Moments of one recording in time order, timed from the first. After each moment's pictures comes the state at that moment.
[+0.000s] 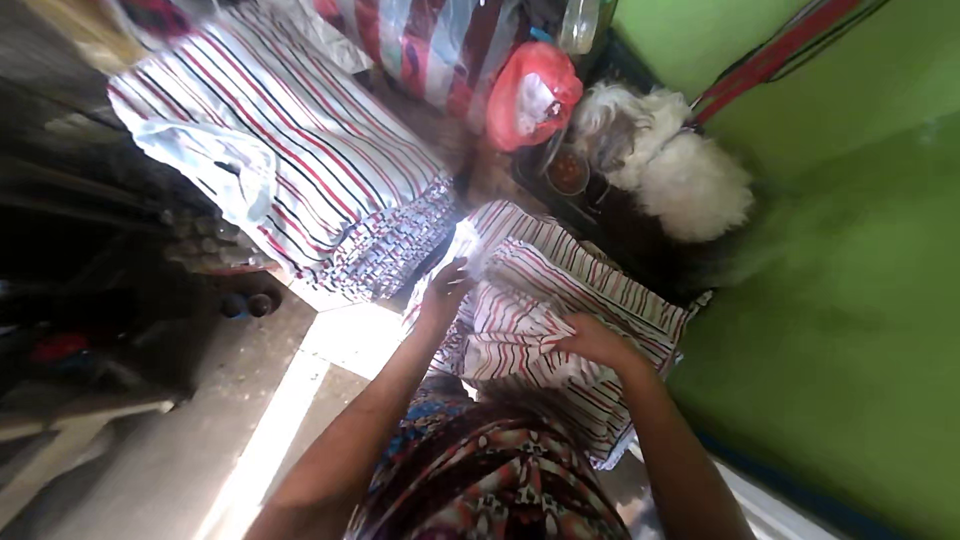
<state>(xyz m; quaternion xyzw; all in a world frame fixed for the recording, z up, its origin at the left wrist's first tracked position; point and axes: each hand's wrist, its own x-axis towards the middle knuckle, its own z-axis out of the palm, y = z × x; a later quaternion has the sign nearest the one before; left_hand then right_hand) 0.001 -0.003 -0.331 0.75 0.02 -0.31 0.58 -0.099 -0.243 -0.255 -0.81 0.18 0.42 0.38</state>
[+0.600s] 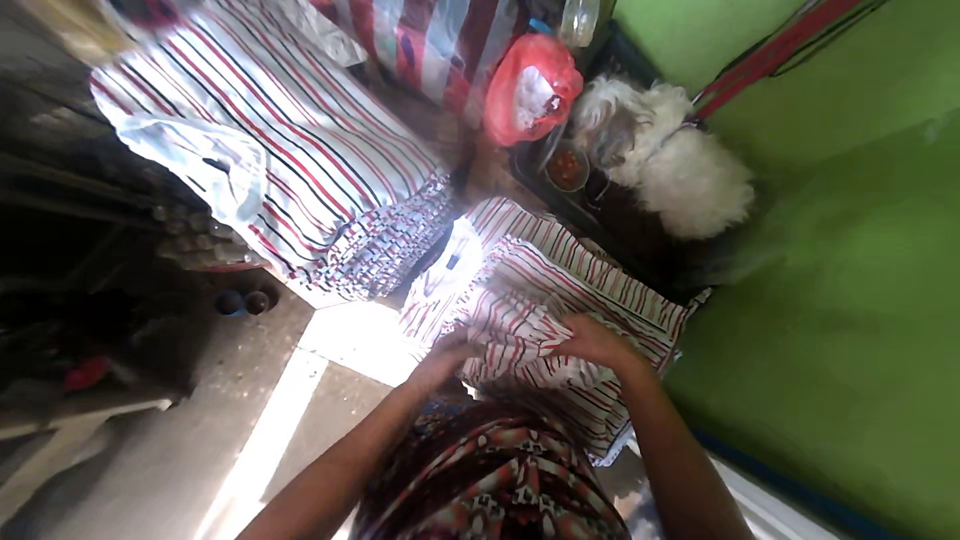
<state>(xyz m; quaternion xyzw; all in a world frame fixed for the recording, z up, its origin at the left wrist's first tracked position) -0.064 0.023 -0.327 0.58 0.03 -0.48 0.65 -0.098 -0.244 -0.257 -0.79 0.17 0.44 0.38</state>
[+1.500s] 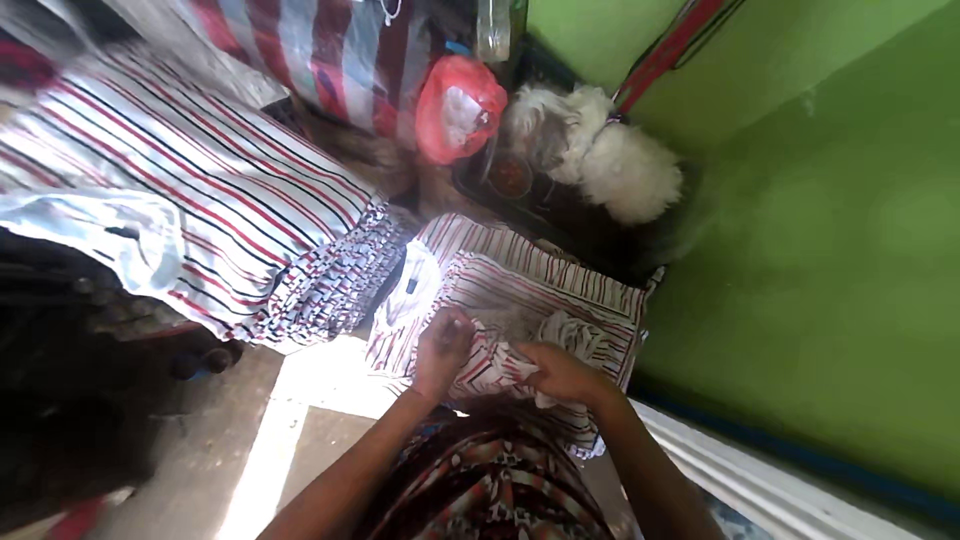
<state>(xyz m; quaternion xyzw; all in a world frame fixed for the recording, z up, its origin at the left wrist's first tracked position) -0.050 -0.036 -0.318 0.72 -0.18 -0.18 0.65 -0.134 -0.227 -0.233 -0.80 0.07 0.34 0.49</state>
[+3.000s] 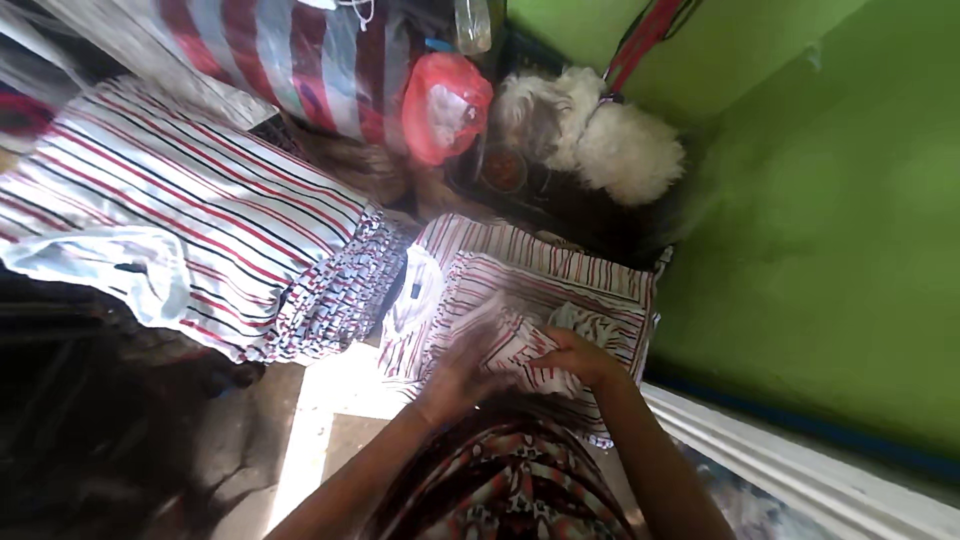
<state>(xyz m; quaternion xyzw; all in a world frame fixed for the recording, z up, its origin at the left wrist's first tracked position) -0.056 -0.008 -0.328 0.75 -0.43 -0.20 0.46 -0.156 -0.237 -0.268 -0.61 0.23 0.24 0.72</state>
